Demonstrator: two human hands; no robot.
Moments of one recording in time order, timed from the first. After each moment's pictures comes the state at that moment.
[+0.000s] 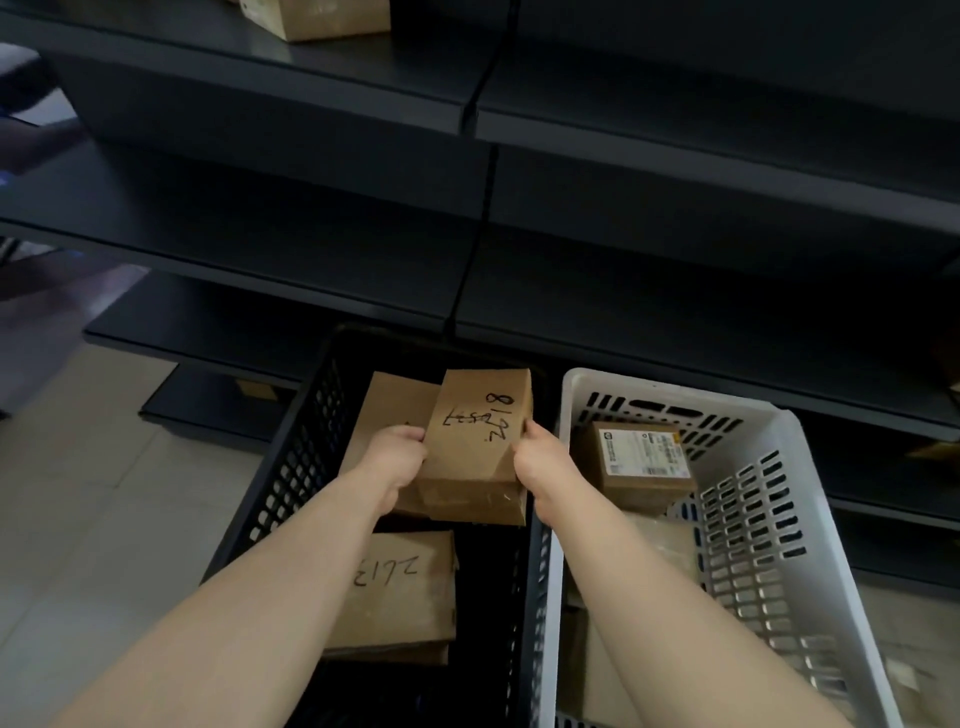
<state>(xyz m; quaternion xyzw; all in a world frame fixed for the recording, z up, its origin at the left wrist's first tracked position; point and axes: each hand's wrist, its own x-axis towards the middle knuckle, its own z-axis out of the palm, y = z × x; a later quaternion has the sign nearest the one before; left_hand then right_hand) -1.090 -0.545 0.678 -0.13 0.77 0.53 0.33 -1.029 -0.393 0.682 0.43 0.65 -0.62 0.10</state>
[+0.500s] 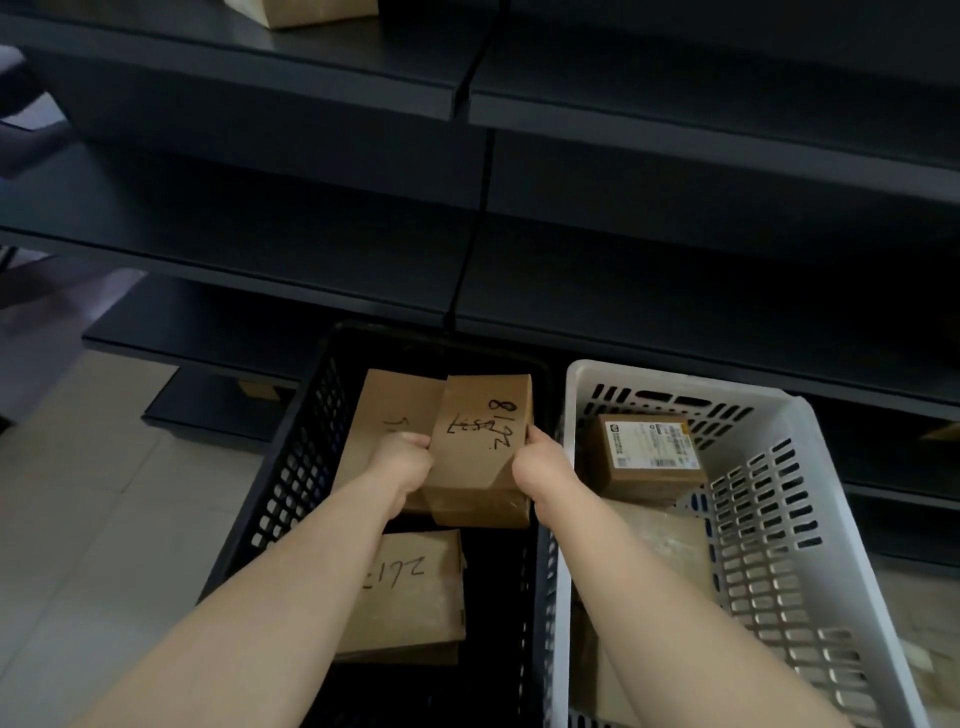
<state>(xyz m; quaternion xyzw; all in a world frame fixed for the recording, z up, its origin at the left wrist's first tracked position) -1.094 -0.541 0.658 -0.13 0.80 0.49 0.33 -1.033 -0.397 0.664 0.45 0.69 -0.56 0.12</state>
